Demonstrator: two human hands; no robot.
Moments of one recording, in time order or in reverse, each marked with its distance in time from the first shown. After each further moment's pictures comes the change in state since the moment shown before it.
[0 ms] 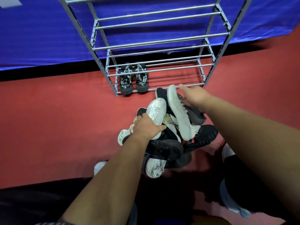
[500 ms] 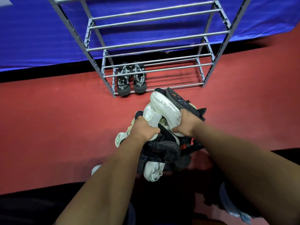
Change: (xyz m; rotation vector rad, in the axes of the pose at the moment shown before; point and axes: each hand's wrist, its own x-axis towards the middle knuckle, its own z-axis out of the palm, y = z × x) left_hand 0.009 0.000 -0.002 -0.153 -0.064 -0.086; right_hand -0.003 0.072 0.058 -0.534 -0.139 -0.102
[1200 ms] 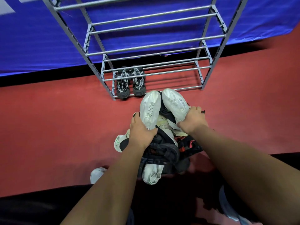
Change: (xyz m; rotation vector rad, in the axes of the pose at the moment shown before) left_hand -0.008 -0.005 0.013 -0.156 0.208 0.158; right_hand 0.003 0.009 -0.010 0.121 0.273 0.166
